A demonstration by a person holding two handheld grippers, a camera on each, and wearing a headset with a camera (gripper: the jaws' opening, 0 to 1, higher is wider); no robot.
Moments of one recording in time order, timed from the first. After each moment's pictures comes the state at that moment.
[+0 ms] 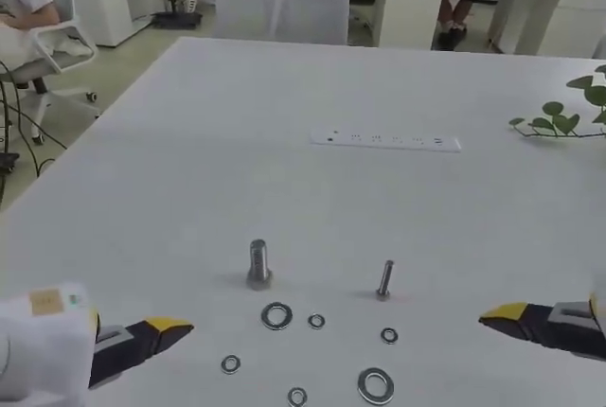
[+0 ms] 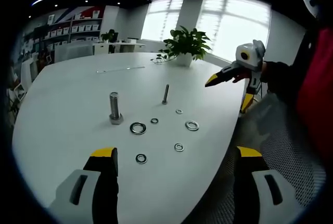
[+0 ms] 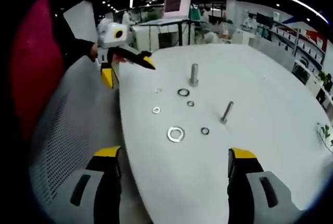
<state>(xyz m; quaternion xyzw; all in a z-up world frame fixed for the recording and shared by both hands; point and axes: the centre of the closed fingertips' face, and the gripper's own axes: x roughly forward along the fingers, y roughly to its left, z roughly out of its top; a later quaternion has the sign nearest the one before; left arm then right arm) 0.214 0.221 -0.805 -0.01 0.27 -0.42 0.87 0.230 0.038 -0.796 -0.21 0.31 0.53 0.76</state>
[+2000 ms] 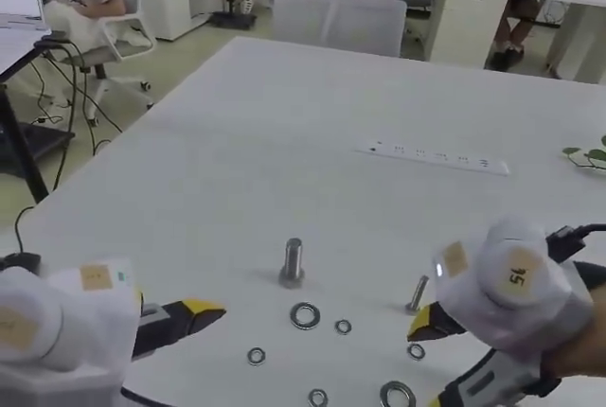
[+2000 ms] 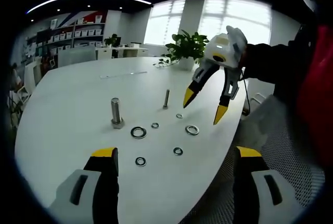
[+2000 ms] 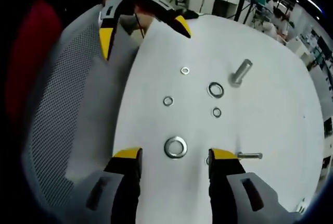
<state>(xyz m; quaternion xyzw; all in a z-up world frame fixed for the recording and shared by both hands) 0.213 0.217 -0.795 0.00 0.25 -0.41 0.88 0.248 0.093 -0.836 -0.41 0.36 0.62 0.56</state>
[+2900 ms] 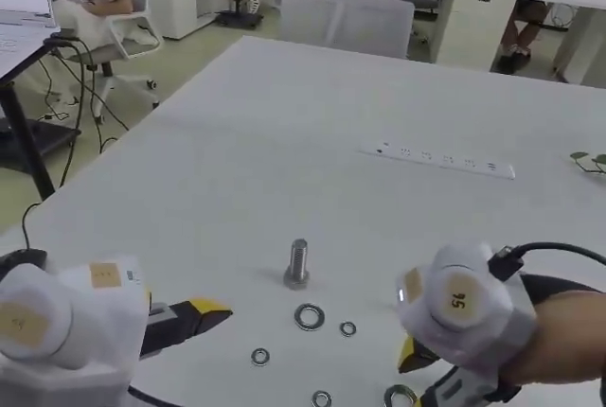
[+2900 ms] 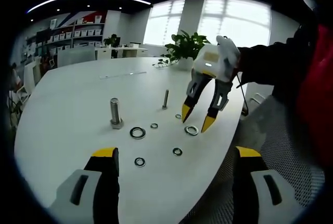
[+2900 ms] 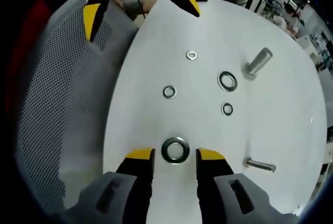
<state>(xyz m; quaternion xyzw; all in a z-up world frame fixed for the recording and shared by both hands) 0.214 0.219 -0.797 0.00 0.25 -0.41 0.88 0.249 0.096 -0.866 -0.45 0.39 0.61 0.52</state>
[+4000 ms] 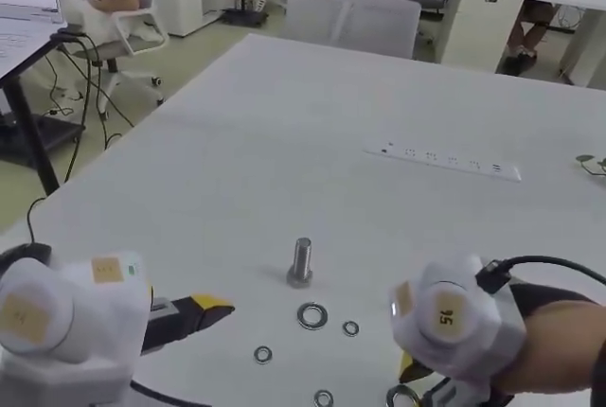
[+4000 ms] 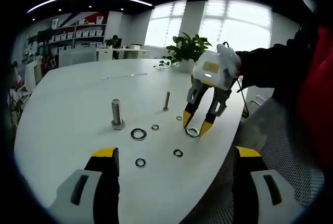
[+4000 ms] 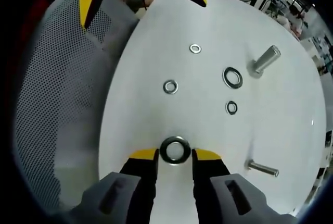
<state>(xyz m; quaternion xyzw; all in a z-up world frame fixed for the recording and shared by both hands) 0.216 0.219 -0.795 -0.01 0.25 -0.41 0.88 0.250 0.094 -0.876 -0.48 0.39 0.61 0.50</state>
